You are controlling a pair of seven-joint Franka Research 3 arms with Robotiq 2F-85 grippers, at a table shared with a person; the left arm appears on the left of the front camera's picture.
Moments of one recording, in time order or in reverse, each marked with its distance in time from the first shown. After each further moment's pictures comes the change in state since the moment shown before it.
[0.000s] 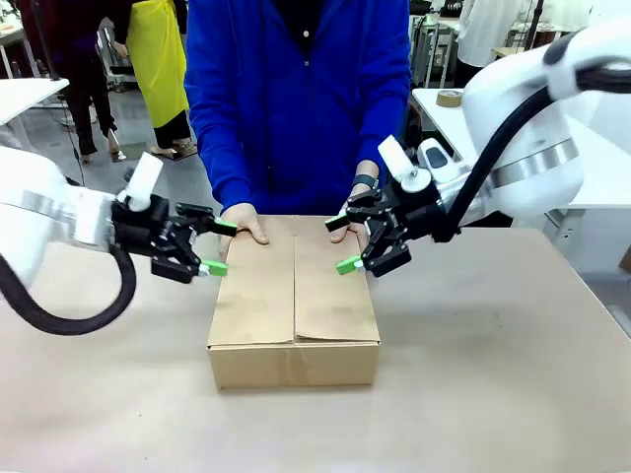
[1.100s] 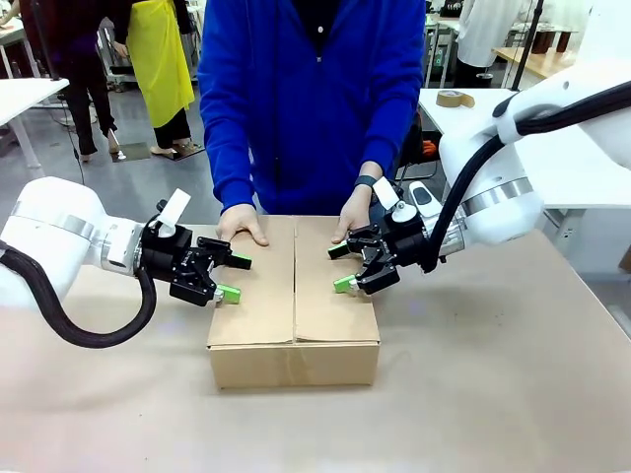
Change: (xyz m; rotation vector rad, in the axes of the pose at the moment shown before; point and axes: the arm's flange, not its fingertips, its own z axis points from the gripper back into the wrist) left arm -0.052 0.009 -0.022 -0.072 -0.003 0.184; right arm -0.078 -0.025 -0.018 -0.011 -0.015 -0.238
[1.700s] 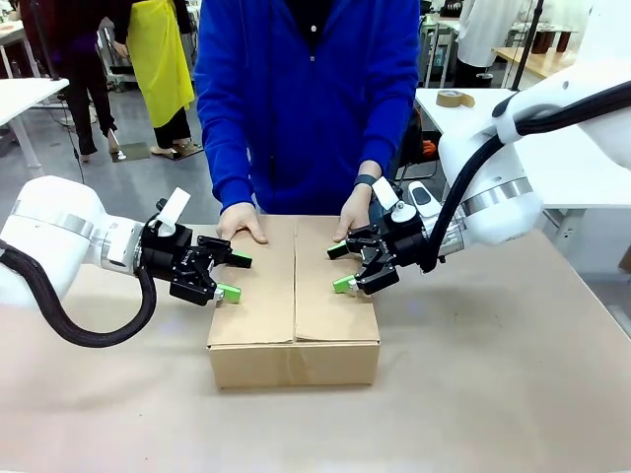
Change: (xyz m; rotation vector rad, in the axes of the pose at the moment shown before) left arm 0.000 0.000 0.000 0.000 -0.001 -0.007; right arm 0.000 0.000 -0.001 0.002 -0.002 0.002
